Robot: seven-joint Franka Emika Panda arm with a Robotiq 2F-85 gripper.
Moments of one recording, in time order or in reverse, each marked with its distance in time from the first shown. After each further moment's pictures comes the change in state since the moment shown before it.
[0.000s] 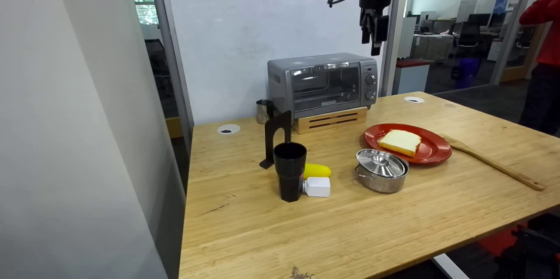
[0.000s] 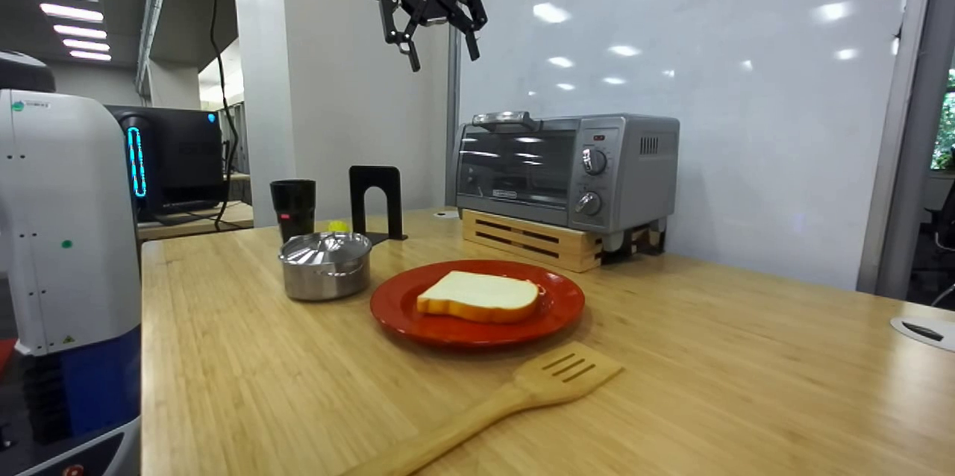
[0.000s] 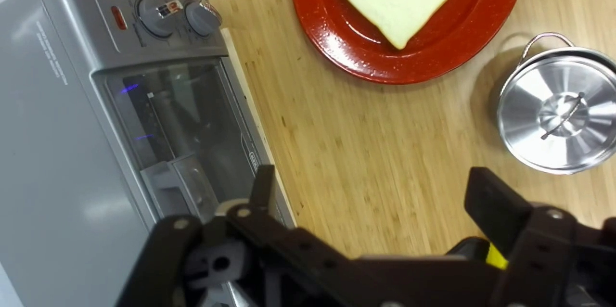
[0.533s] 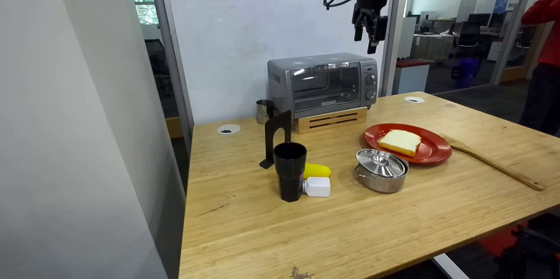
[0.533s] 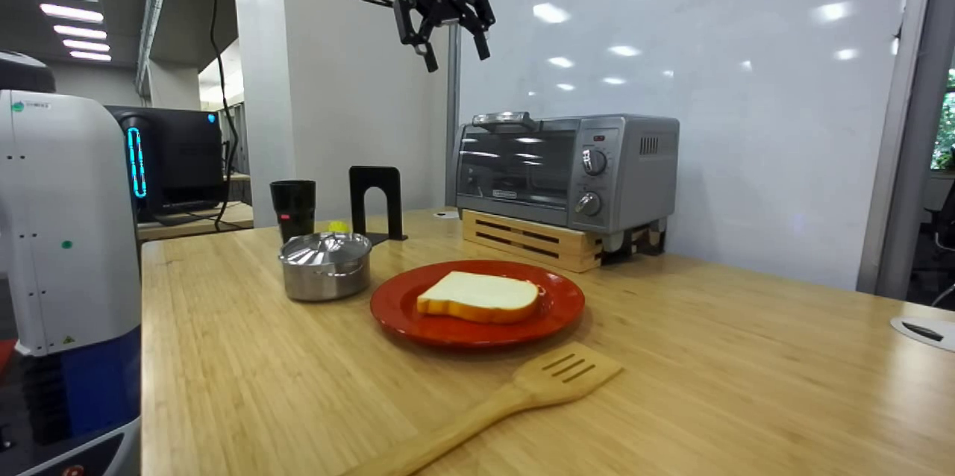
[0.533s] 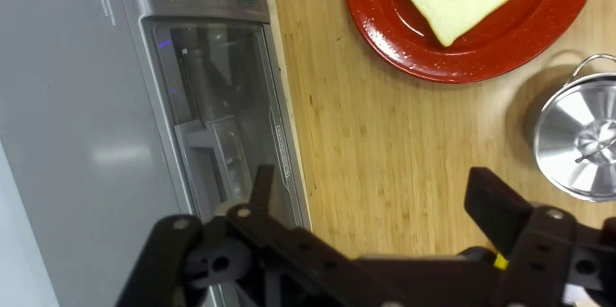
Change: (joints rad) arm -0.028 0.017 0.005 0.001 0.002 0.105 -0.176
